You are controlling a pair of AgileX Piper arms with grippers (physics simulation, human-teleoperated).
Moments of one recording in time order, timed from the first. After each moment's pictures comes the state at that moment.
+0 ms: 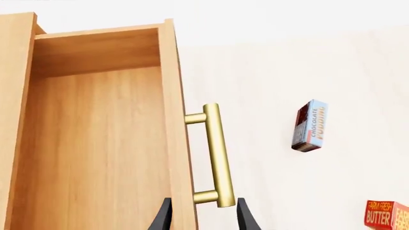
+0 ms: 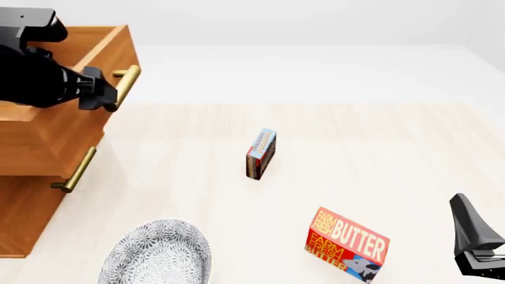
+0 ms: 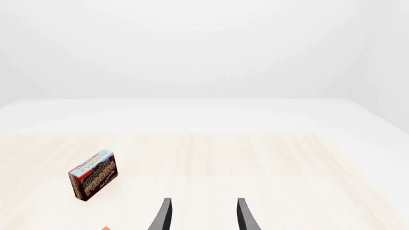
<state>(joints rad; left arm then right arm) -0.14 1.17 -1.15 0.78 -0.01 0.00 0.00 0.00 0.00 0.00</state>
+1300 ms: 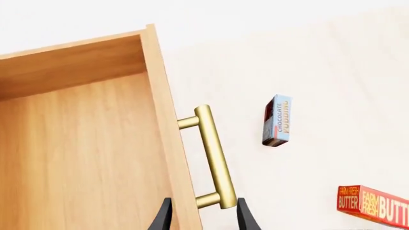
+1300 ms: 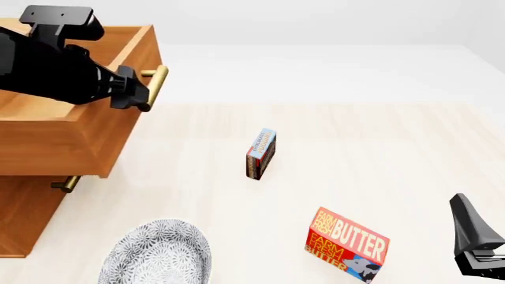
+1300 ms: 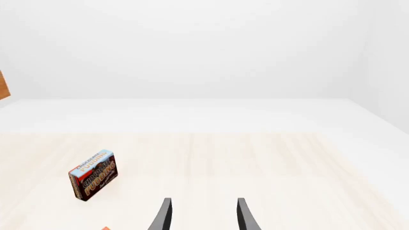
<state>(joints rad) -0.27 1.23 -1.19 0.77 -0.01 0.00 0.00 0.00 0.00 0.00</state>
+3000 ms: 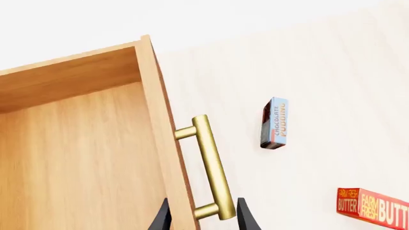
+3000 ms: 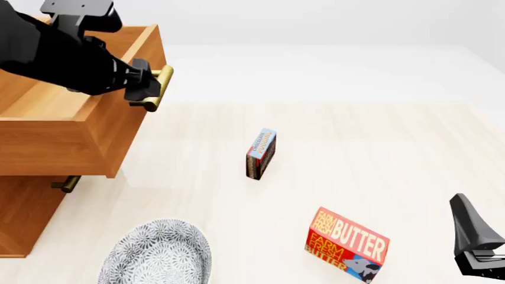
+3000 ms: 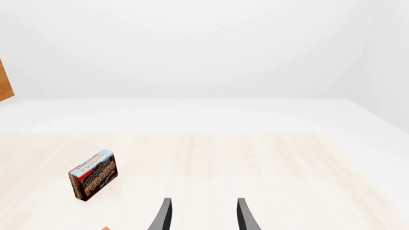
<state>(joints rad) -0.33 1.30 -1.27 0.81 -0.08 0.00 0.00 0.00 0.00 0.00</state>
